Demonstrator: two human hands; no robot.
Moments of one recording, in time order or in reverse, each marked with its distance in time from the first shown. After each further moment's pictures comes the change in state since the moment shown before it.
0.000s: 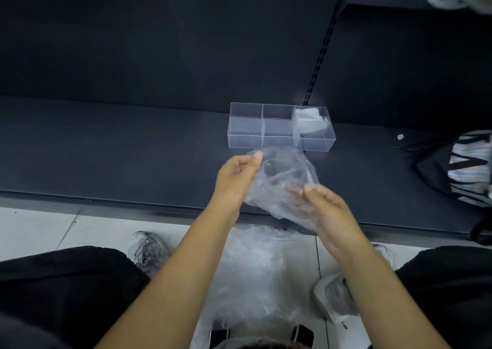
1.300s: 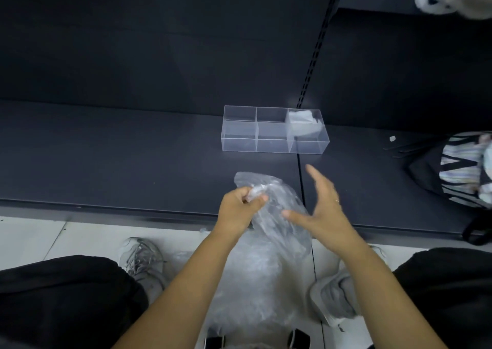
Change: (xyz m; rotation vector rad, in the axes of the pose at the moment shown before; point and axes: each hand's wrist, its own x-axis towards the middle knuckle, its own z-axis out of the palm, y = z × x) left_hand 0.007 -0.060 0.007 0.146 -0.100 0.029; right_hand 0.012 0.004 -0.021 -0.779 -0.024 -0.215
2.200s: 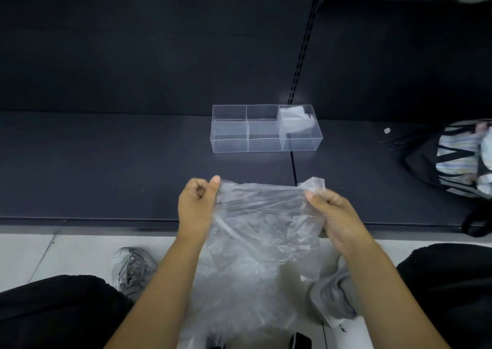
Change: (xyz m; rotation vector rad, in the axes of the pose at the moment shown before) left_hand 0.025 -0.004 -0.037 0.013 0.373 0.139; right_hand 0.017 0.033 -0.012 0.695 0.073 0.397
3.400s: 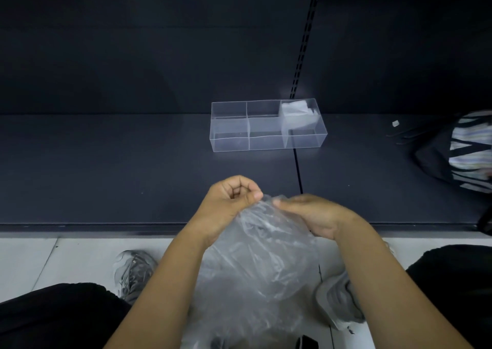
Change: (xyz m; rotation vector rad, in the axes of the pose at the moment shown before) left_hand -0.008 0.039 0.013 -0.160 -0.691 -0.051; right_hand 0.025 -0.023 0.030 -0.313 -0.492 0.400
